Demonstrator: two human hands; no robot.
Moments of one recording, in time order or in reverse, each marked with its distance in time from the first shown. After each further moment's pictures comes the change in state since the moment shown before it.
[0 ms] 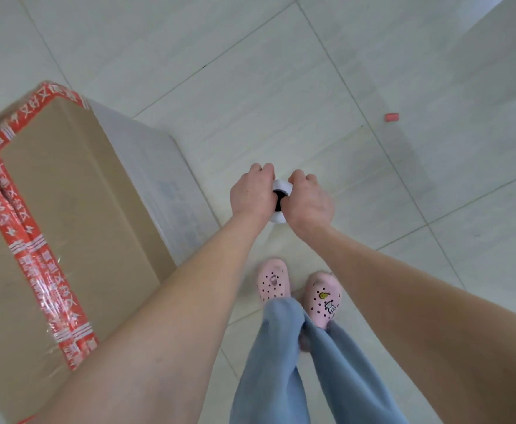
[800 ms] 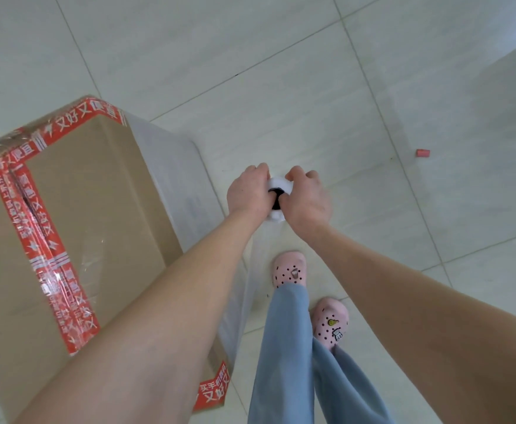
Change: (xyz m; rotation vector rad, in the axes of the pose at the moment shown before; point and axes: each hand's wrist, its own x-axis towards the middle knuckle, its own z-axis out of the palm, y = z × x) left_hand 0.074 -0.068 -0.042 -0.134 -0.008 -0.126; right_hand 0.057 -0.096 -0.008 0.007 -0.063 -0.041
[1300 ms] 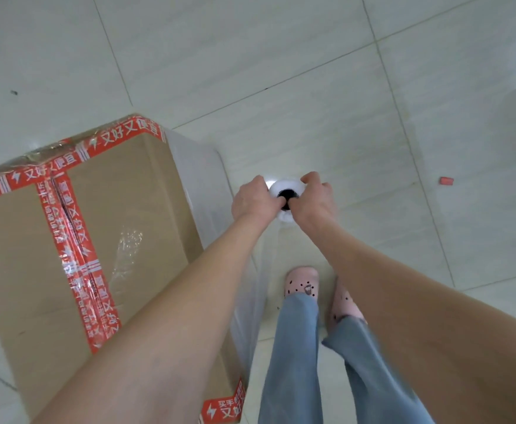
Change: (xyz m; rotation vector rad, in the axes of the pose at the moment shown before) left_hand 0.024 -0.033 -0.040 -0.213 -0.115 -0.302; right_hand 0.030 -0.055 0.001 0.205 -0.082 0.133
